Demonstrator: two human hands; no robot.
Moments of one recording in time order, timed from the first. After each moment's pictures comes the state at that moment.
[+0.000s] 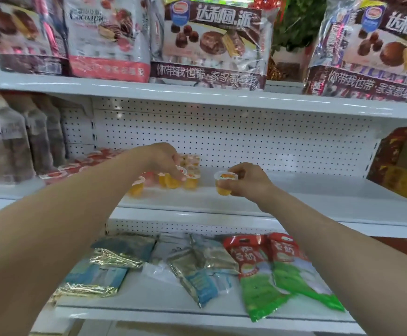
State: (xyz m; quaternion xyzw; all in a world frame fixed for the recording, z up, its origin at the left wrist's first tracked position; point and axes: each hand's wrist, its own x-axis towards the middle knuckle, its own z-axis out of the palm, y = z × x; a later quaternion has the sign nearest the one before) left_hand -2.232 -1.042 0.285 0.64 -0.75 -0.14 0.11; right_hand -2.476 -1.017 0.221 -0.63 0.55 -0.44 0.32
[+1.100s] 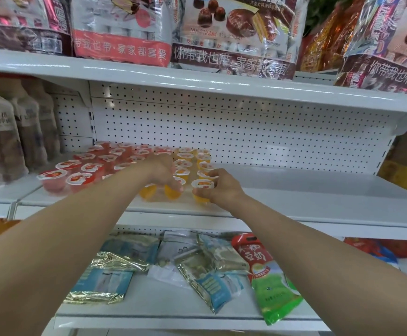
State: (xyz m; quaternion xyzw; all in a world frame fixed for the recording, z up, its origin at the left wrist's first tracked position) left_hand -2.181 -1.087 0.242 0.65 -0.74 -0.14 0.10; right_hand -2.367 -1.076 0.181 -0.64 0.60 -0.38 0.29
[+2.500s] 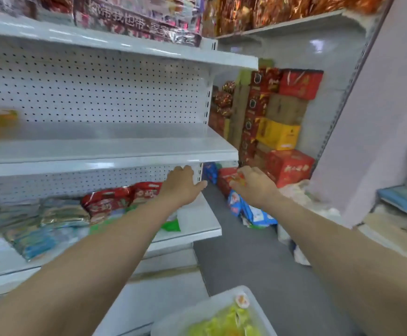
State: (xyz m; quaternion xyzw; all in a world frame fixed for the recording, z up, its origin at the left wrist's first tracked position) left_hand -2.773 -0.879 0.125 0.52 -0.81 -0.17 0.22; right_hand -2.967 -0.793 0.143 -0.61 0.77 -0.20 0.00
